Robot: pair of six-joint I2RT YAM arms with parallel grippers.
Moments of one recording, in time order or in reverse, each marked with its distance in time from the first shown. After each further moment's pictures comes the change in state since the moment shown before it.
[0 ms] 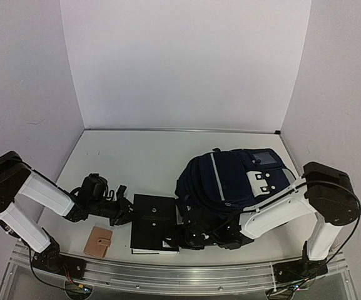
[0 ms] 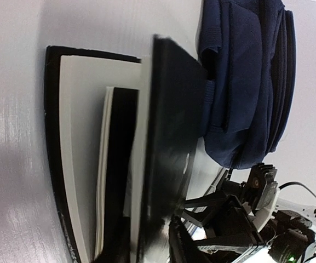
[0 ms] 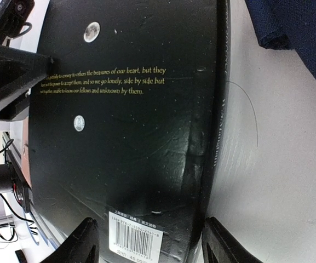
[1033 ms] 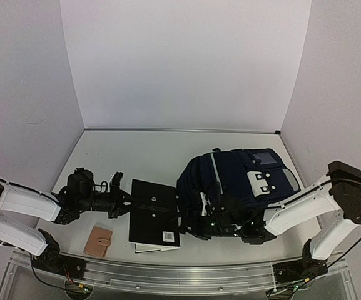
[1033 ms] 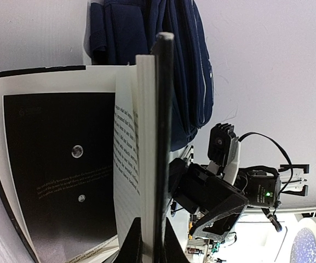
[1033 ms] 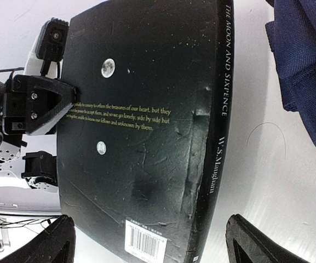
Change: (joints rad) left arm -0.007 -0.255 -0.056 0.100 0.060 -0.035; right arm -0.083 -0.208 -0.218 0.324 -0.107 -0.038
